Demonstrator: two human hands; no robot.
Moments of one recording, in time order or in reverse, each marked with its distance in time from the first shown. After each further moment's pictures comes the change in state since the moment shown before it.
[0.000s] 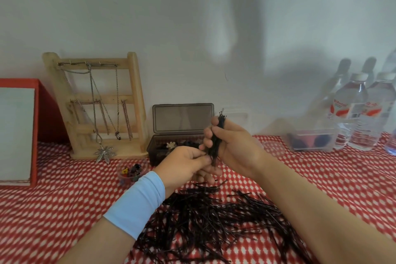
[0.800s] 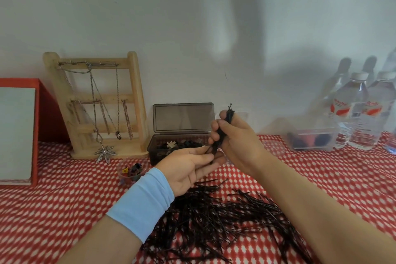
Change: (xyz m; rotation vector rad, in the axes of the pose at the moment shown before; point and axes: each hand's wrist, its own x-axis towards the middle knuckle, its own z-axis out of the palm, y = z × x) left_hand -0.003 0.010 0.009 -0.703 0.010 -0.194; right_hand 0.001 -0.005 0.004 -0.112 0.151 -0.145
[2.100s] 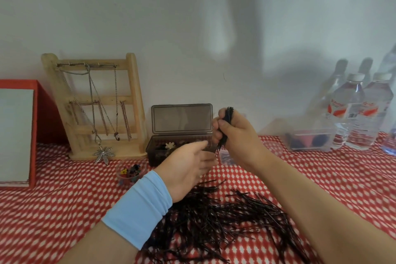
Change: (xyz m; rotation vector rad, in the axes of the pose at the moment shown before) left_hand -0.007 0.005 0.011 0.336 0.052 -0.108; right_hand 0.007 -0.001 -0.012 -0.266 -0.035 -0.121
